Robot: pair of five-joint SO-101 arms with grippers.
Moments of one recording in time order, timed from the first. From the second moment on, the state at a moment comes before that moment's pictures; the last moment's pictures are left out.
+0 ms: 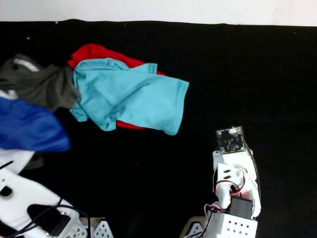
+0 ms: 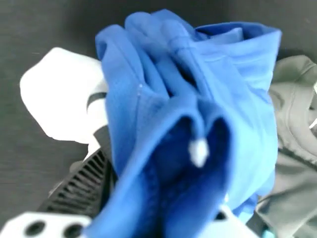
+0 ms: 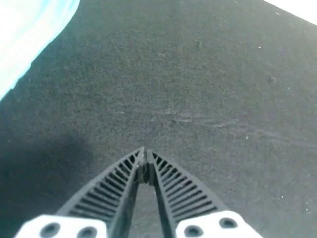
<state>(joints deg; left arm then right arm) -65.8 47.1 -91.6 101.4 -11.8 8.7 -103.7 95.8 46.4 28.2</state>
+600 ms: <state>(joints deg) -56.0 25.9 -70.5 101.5 -9.0 7.6 -70.2 55.4 58.0 26.2</state>
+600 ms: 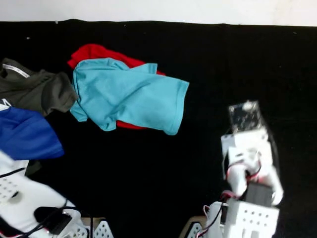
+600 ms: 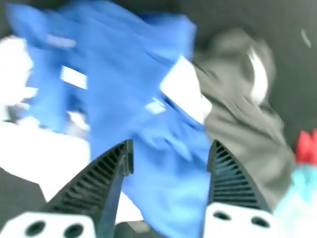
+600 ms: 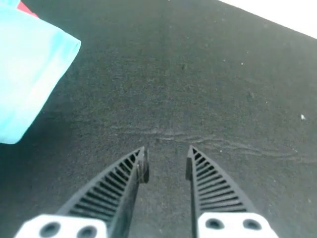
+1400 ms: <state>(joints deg) -3.4 24.4 -11.6 81.0 8.3 7.6 -51.3 23.8 80.0 26.1</state>
